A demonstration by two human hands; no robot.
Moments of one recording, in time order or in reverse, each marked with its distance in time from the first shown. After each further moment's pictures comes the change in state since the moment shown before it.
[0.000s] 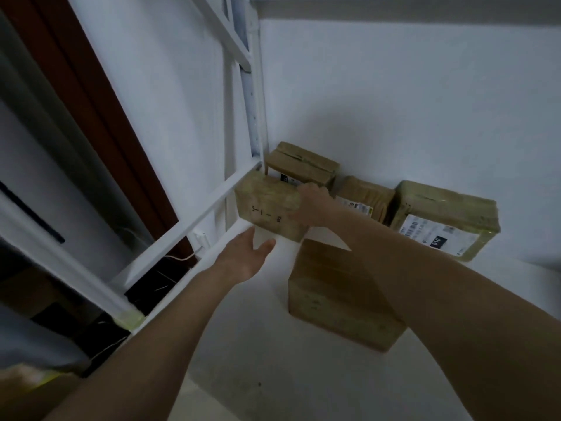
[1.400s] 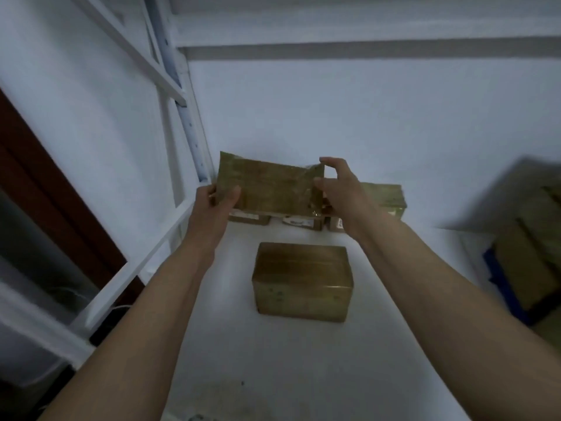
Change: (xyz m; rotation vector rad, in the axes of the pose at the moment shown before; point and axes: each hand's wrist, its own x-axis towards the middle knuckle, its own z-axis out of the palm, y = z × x) left_hand -0.027 0.072 -0.039 -0.752 0.178 0.291; right_hand -0.160 0.026 -0.062 1.176 0.549 0.296
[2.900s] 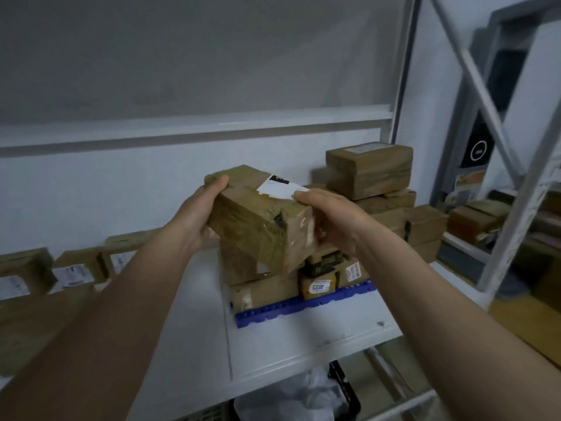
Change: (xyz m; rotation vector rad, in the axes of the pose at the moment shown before) left_hand -0.346 0.184 0.345 -0.237 -0.659 -0.047; right_hand -0.362 0.000 -0.446 0.197 0.265 -0.006
